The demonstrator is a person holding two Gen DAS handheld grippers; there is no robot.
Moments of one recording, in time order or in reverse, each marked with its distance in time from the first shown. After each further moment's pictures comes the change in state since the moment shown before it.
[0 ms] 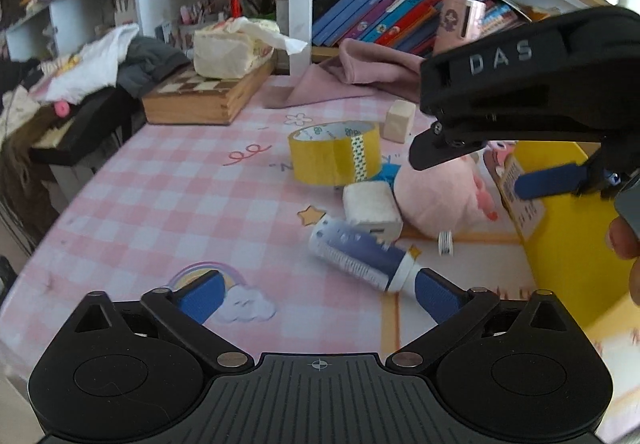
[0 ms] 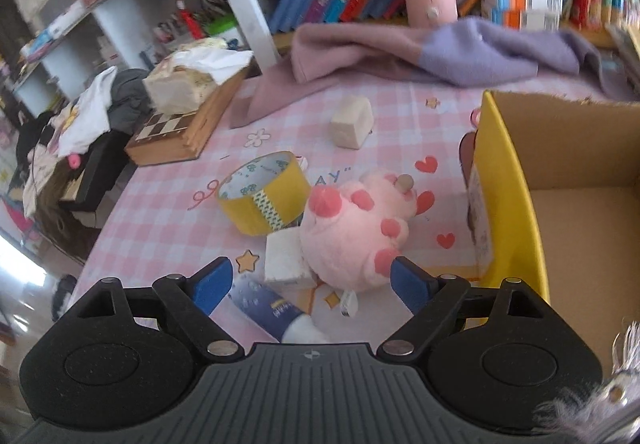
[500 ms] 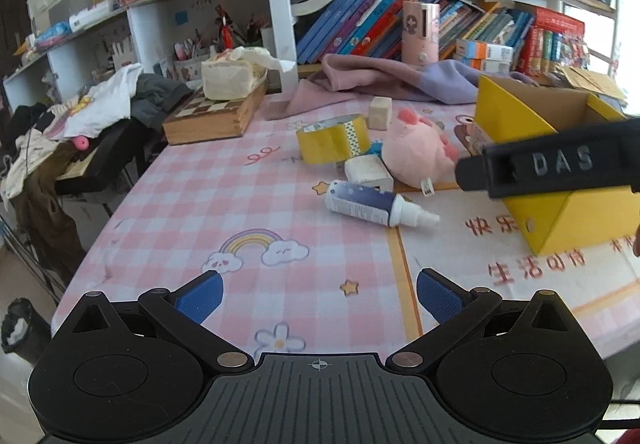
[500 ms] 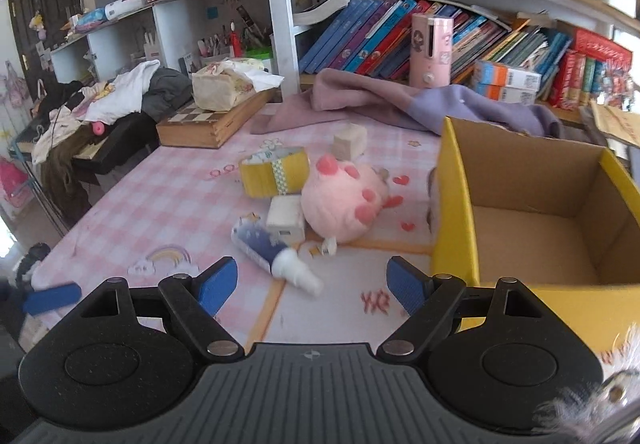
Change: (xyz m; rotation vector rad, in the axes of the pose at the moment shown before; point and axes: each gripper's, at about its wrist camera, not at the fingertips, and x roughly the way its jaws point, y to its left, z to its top) left arm -0.077 0.015 -0.049 0.164 -0.068 0.017; right arm -0.077 0.017 -0.096 -0.233 -0.208 -0.066
